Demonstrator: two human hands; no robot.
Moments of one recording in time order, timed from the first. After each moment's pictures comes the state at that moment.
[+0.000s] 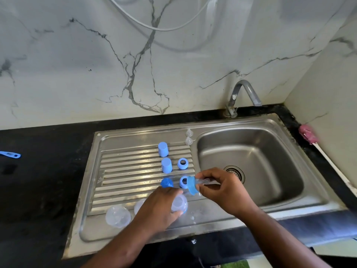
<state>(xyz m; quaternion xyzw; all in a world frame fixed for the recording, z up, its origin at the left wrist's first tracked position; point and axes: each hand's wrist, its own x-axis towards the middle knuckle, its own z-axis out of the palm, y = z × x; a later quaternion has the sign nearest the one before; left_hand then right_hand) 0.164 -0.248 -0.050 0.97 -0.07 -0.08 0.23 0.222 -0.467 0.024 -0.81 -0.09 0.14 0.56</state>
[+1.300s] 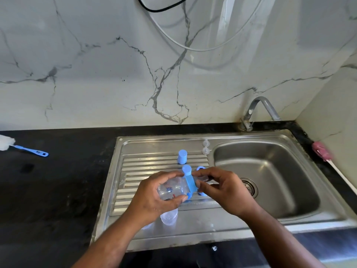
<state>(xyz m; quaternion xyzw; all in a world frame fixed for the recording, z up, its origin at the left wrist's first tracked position) 0.136 -0.171 0.044 0.83 0.00 0.03 0.55 0.207 -0.396 0.050 -0.79 -0.19 0.15 0.57</state>
